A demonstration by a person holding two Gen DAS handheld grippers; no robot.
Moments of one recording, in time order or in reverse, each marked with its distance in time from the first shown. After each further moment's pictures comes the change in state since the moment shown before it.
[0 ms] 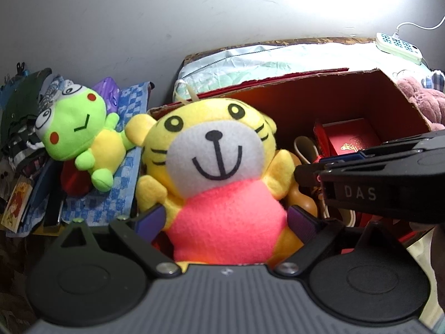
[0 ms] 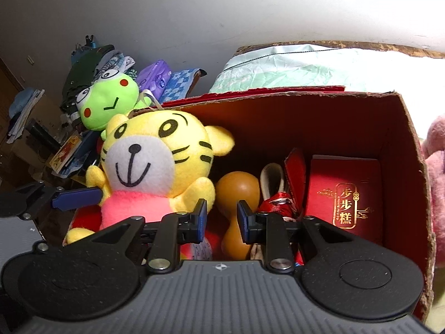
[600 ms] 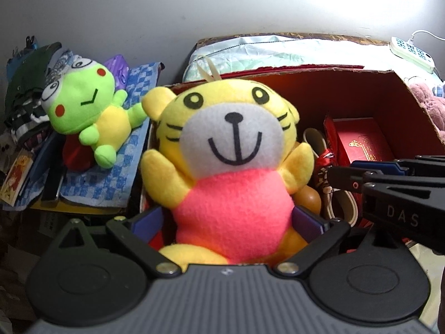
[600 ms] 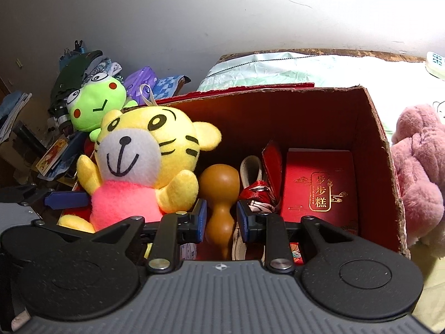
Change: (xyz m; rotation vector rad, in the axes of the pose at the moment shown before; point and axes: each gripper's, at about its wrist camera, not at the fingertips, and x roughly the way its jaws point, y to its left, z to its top) left arm 0.003 0.005 -0.006 -0.077 0.049 0.015; right arm -0.019 0.005 -0.017 -0.003 -0.052 -0.069
